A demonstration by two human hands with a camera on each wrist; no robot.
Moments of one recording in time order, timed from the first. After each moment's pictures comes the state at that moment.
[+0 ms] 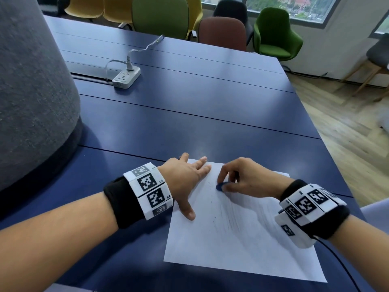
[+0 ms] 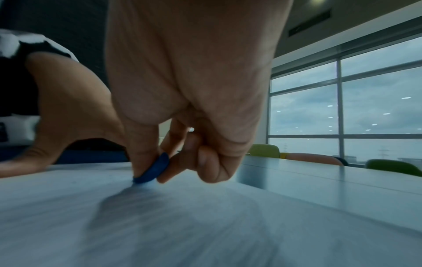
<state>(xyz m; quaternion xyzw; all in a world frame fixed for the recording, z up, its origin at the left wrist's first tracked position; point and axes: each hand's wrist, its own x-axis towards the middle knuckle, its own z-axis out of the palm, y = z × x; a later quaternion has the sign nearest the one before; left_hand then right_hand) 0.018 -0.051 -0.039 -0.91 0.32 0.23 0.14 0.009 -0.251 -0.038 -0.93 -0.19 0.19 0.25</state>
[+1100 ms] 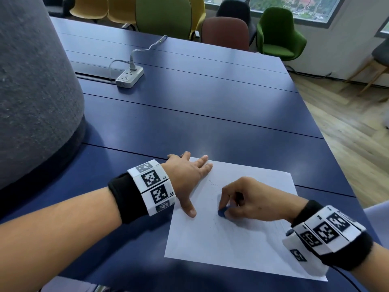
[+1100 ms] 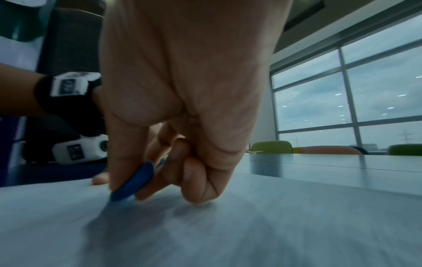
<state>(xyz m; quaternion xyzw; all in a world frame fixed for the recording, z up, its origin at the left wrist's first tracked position) 0.017 -0.052 -0.038 -0.90 0.31 0.24 0.17 -0.030 -0.251 -0.040 -0.90 -0.22 0.26 0.28</state>
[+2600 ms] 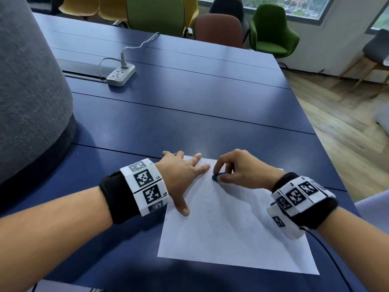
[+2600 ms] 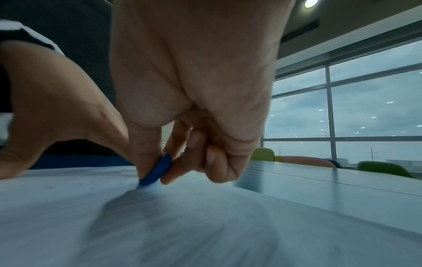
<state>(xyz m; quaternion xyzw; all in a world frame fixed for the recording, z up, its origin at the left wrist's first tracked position) 0.016 -0.057 -0.035 -0.90 0.32 0.23 0.19 0.012 -0.252 -0.036 -0.94 -0.18 0.15 0.24</state>
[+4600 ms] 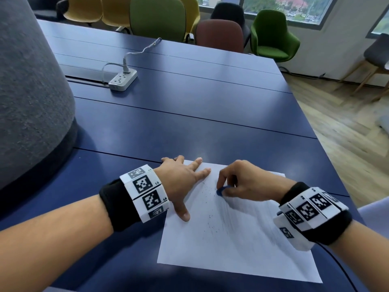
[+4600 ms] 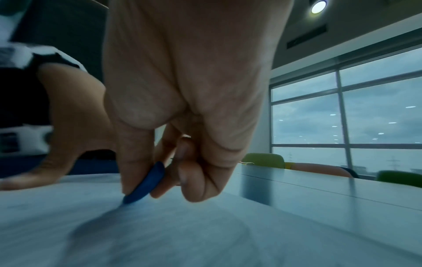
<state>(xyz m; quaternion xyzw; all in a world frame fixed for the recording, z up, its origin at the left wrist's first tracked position) 0.016 -0.058 -0.037 -0.90 0.31 0.24 0.19 0.004 -0.257 -0.036 -0.93 -0.21 0.20 0.22</state>
